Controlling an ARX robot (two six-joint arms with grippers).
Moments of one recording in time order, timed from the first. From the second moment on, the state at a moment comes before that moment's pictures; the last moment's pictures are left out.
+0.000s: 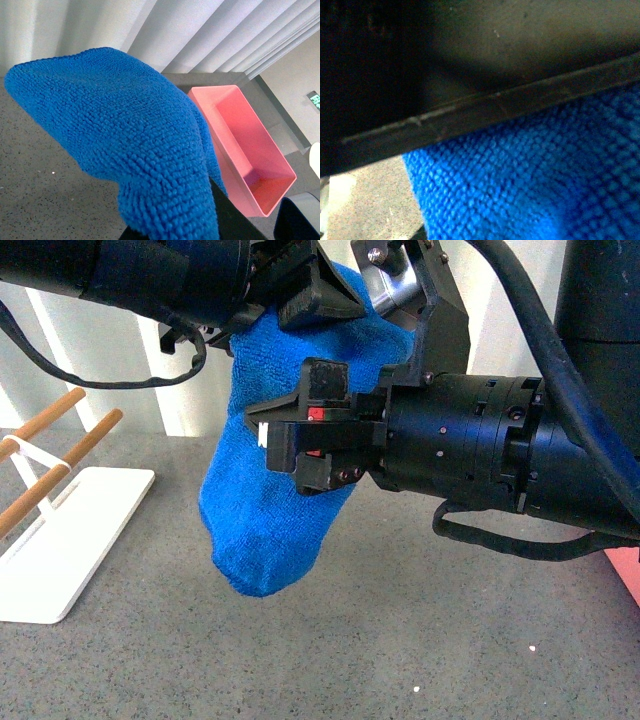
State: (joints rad) left arm -0.33 1.69 1.05 0.34 0.45 -0.38; right arm 0.47 1.85 0.76 0.91 -0.52 0.28
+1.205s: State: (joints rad) left arm -0.33 1.69 1.05 0.34 0.44 -0.38; right arm 0.45 1.79 0.71 0.86 -0.44 0.16
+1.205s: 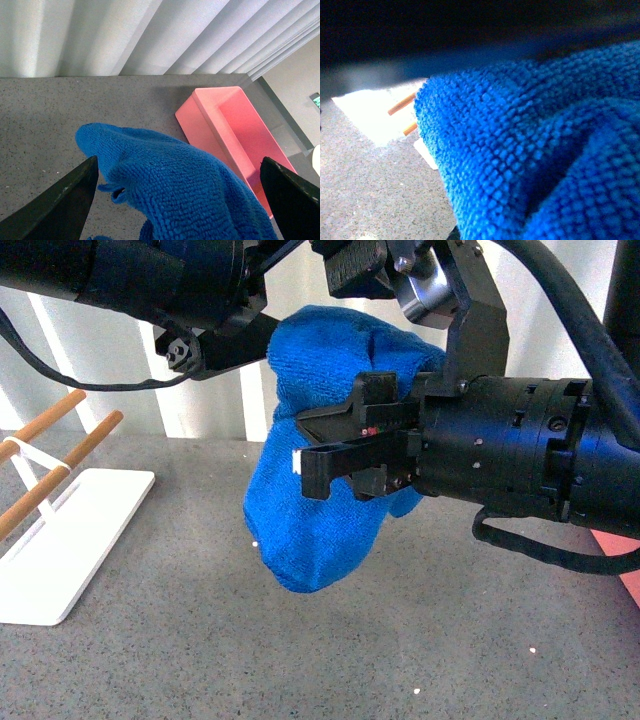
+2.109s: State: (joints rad) left arm -0.36 1.66 0.91 0.66 -0.05 -0.20; right arm 0.35 1.76 0.61 0.87 -0.43 0.14
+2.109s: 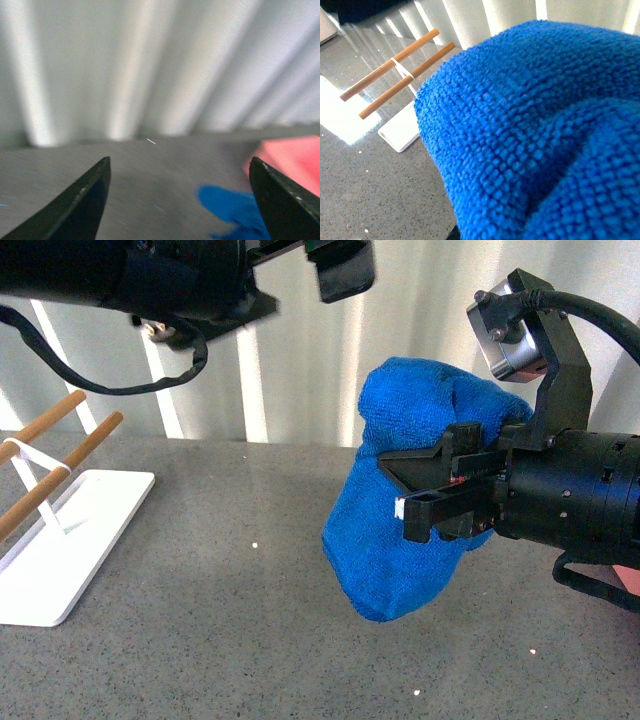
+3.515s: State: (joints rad) left arm 0.00 0.66 0.02 0.64 0.00 -0.01; right arm 0.39 1.73 0.61 0.84 -0.42 0.11
